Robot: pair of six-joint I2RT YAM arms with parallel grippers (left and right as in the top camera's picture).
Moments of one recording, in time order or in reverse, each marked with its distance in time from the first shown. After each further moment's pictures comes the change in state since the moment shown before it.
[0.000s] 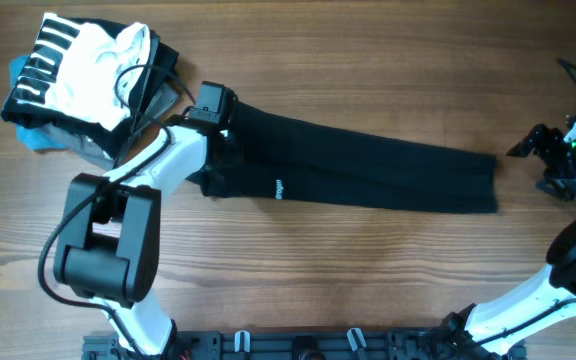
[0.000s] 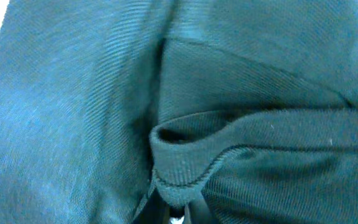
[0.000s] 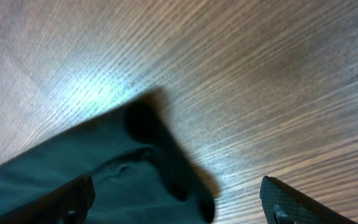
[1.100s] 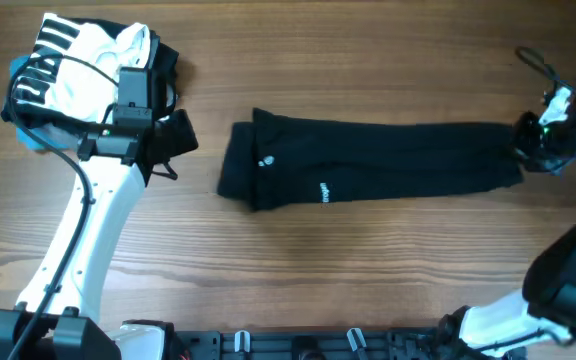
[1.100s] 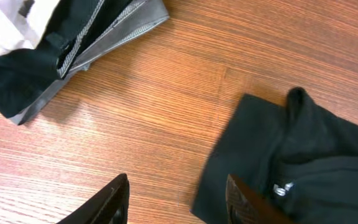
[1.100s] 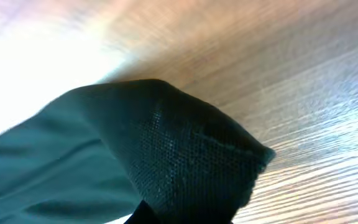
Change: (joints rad) left arm 0.140 -0.434 0.044 -0.246 -0.028 -0.024; right arm 0.188 -0.203 -0.085 0.092 0.078 0.051
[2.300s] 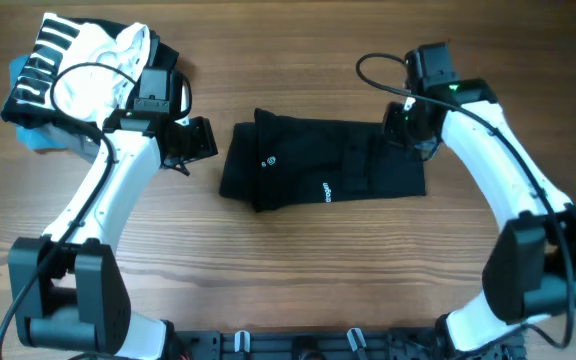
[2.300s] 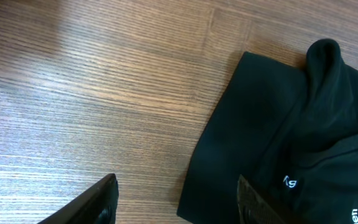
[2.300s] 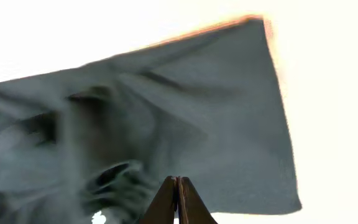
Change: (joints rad) left arm -0.002 0.199 0.001 0.023 0.167 0.023; right arm 0.630 0.028 -0.042 0.096 0.187 0.347
